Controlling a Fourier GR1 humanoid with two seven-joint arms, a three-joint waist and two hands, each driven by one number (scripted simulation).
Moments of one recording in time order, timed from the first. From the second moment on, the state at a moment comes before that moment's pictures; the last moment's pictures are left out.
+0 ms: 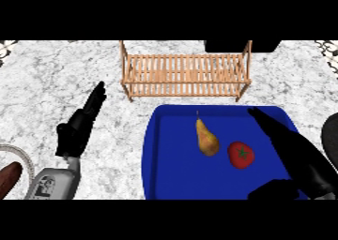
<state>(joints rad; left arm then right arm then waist) -0.17 0.13 -0.07 -1.47 -0.10 0.02 0.05 -0.08 -0.32 0.25 -2.04 0.51 0.42 0.75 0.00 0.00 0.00</state>
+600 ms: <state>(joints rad) -0.16 0.11 -0.04 -1.45 -0.12 0.00 0.02 -0.06 -0.26 0.24 -1.94 0.65 0.44 0.65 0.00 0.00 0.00</state>
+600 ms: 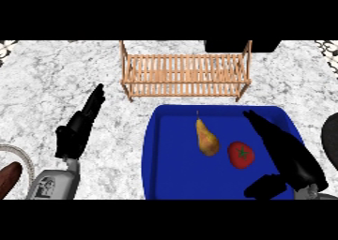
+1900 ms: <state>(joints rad) -0.15 0.07 -0.03 -1.47 -0.16 -0.01 0.03 -0.04 -0.17 0.23 -1.70 0.83 0.38 0.45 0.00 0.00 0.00</state>
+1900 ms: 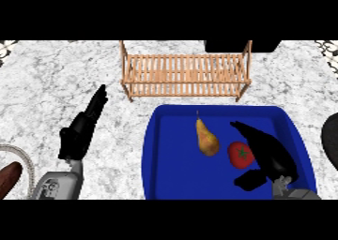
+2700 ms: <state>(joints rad) -0.18 0.06 -0.03 -1.43 -0.17 -0.03 0.01 -0.11 -0.05 0.53 -1.67 0.99 0.23 0.67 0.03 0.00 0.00</state>
